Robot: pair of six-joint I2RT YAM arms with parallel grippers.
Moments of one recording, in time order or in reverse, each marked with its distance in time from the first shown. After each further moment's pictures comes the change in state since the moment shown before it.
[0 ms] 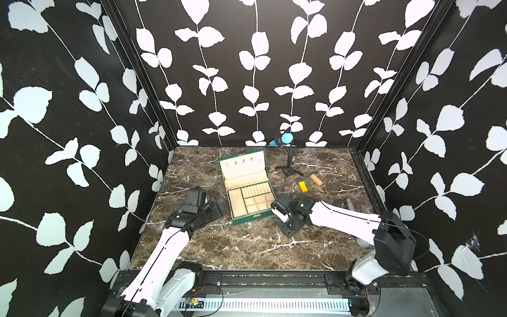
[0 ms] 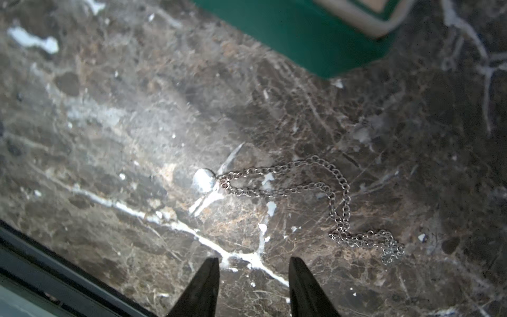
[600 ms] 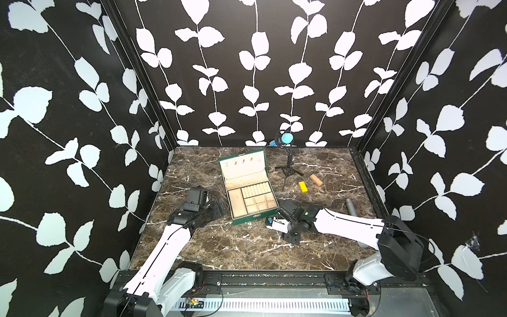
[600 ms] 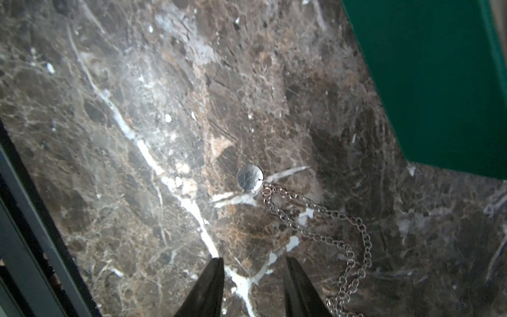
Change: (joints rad) left arm 0.000 0.046 0.000 0.026 0.009 0.014; right arm 0.000 -0.026 -0.150 0.214 -0.089 -0.492
